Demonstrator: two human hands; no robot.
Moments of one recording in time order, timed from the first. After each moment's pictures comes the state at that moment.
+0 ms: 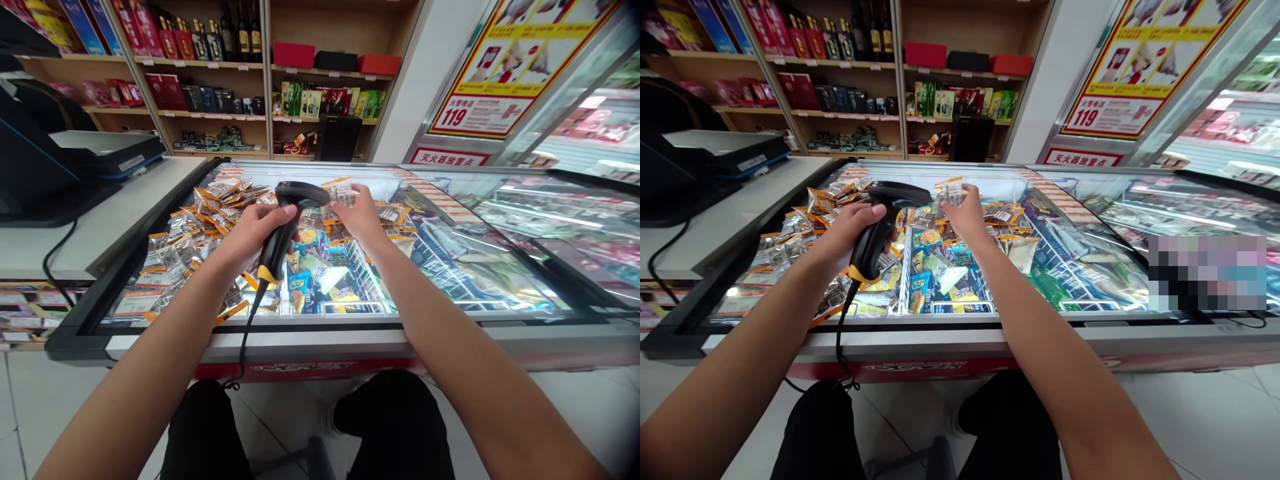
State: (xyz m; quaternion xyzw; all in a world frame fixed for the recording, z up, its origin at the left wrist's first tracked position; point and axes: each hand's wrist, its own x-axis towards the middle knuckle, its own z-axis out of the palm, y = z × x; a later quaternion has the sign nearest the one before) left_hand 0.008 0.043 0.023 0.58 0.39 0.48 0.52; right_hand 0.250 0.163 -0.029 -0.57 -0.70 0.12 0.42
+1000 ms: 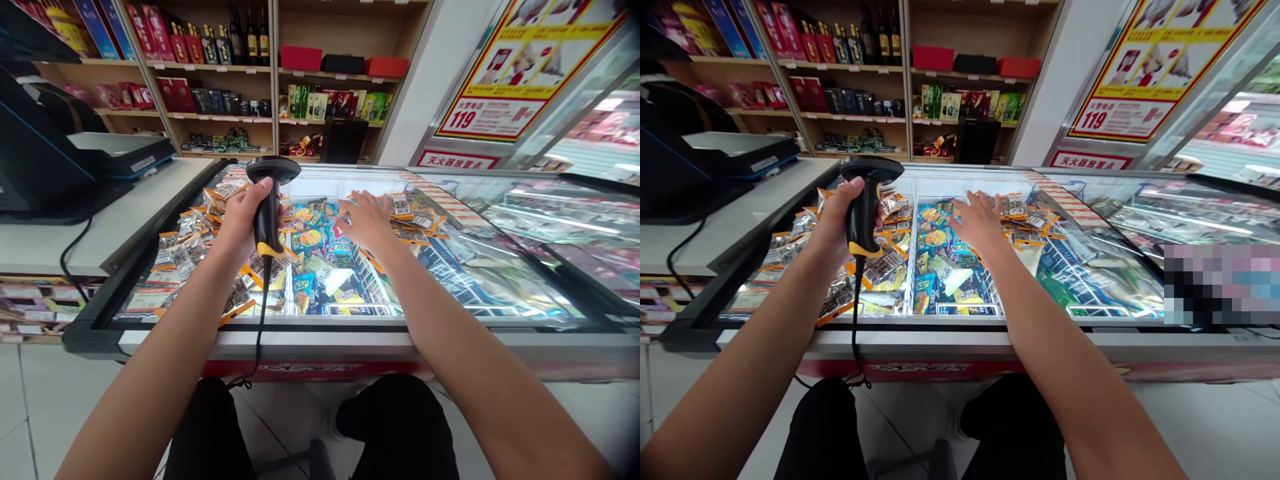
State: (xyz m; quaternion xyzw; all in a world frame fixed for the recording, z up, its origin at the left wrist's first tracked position) left_hand -0.002 0.053 0.030 0.51 0.39 0.62 0.44; right_hand 0.257 0.146 -0.017 -0.56 -0.79 -0.06 0.25
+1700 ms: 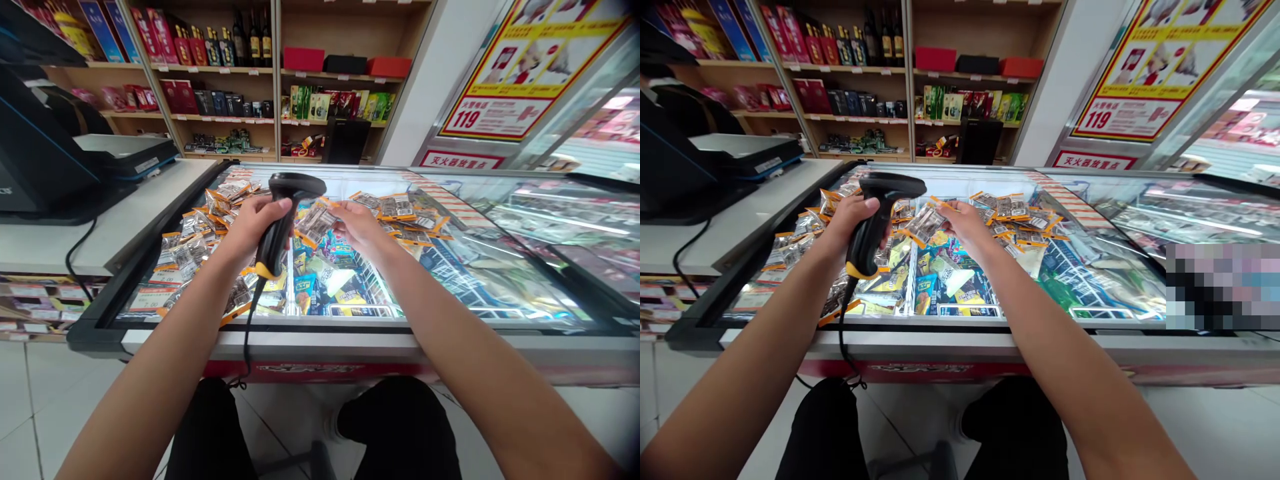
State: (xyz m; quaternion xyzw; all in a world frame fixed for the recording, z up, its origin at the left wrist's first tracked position) left_hand -0.004 0.042 0.031 0.58 0.39 0.52 0.48; right_hand 0.221 0.129 -0.008 -0.45 -0.52 0.55 0.48
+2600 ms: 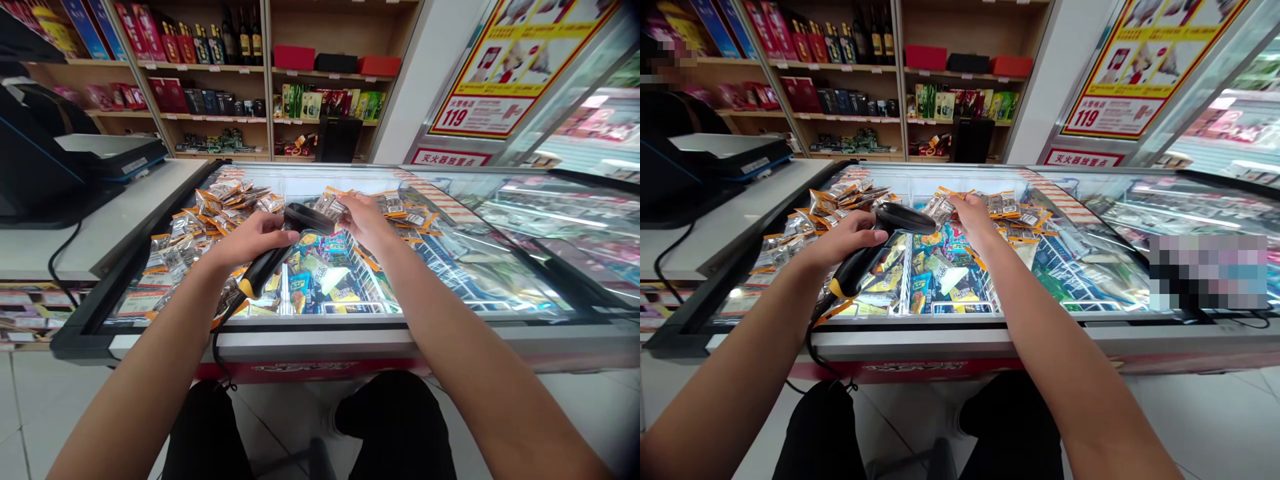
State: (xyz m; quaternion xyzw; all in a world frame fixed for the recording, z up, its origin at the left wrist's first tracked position) left_hand -0.012 0.041 0.030 0.71 0.37 0.34 0.50; right_hand 0.237 0.143 0.002 -0.49 -0.45 0.51 0.54
